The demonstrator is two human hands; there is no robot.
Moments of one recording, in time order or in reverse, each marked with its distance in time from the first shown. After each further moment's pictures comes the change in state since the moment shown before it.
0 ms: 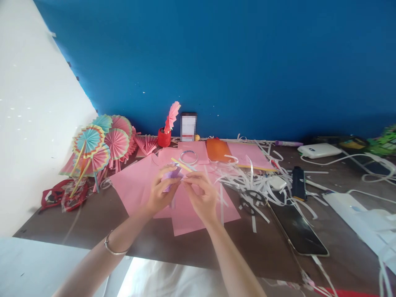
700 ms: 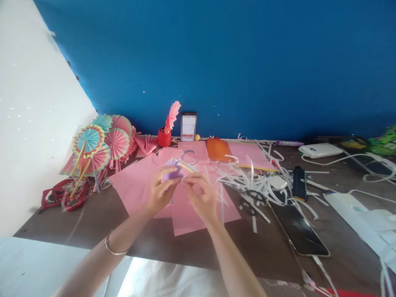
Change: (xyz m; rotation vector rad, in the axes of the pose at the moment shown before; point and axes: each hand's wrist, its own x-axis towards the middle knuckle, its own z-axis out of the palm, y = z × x) left_hand -0.005 -0.004 -0.001 0.003 0.006 -0.013; right_hand 0.002 -0.007 -0.001 -0.157 -0.028 0.042
